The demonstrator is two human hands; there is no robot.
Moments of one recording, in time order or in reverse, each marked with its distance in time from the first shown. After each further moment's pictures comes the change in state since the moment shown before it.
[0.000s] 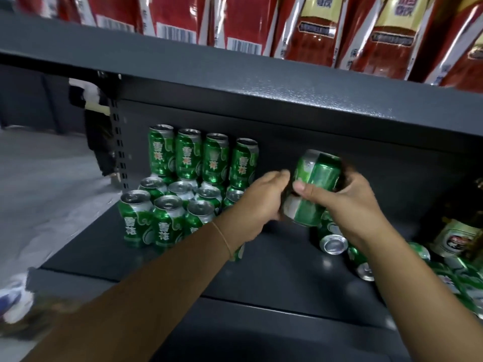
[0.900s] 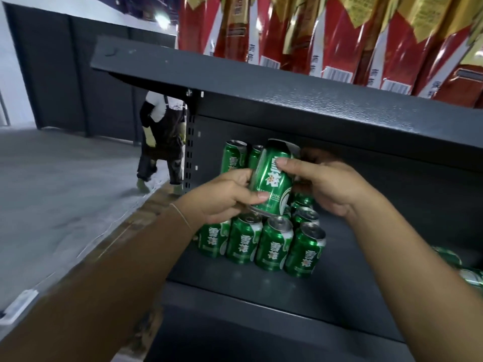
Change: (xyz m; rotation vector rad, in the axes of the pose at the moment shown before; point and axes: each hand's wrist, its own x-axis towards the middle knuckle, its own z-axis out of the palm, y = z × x) left_hand -0.058 0.042 -0.215 0.007 -0.274 0.068; right_hand 0.045 -0.045 0.181 0.020 -0.322 0.184
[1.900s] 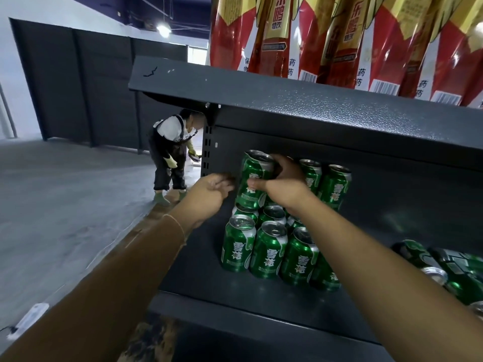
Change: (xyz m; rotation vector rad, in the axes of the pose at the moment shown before) left_hand 0.008 -0.028 -0.097 0.285 0.534 0.015; right_hand 0.083 0.039 0.077 -0.416 0.262 0.023
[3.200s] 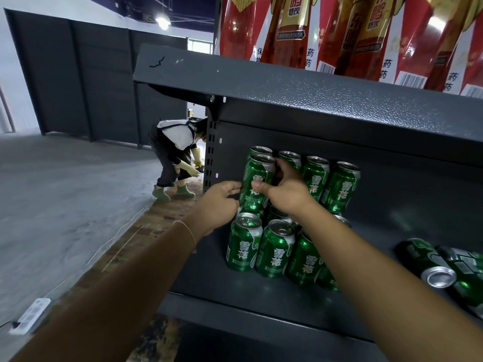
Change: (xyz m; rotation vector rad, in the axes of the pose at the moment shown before) left_hand -0.009 -0.008 0.008 0.099 -0.076 -0.089; right_hand 0.007 0.020 0.020 -0.031 0.006 -0.040
